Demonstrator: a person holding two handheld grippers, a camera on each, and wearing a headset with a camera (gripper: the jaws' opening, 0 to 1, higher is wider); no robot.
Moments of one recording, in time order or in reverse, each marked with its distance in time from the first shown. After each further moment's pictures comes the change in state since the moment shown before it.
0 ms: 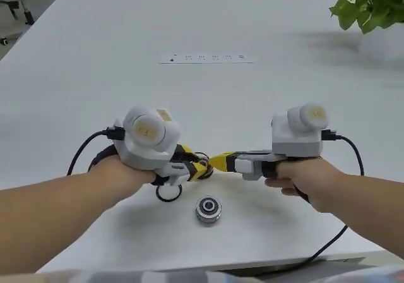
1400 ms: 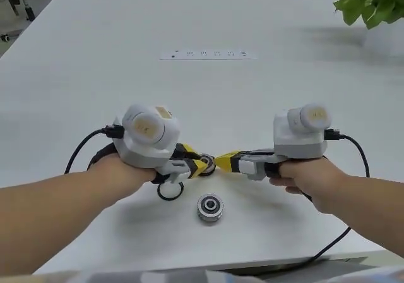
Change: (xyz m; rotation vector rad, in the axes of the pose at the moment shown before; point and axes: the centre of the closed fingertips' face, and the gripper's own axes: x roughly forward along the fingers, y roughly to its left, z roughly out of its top) left arm 0.002 0.001 -0.003 0.011 0.005 0.009; right arm -0.001 -0.022 -0.007 -0.049 0.025 -0.061
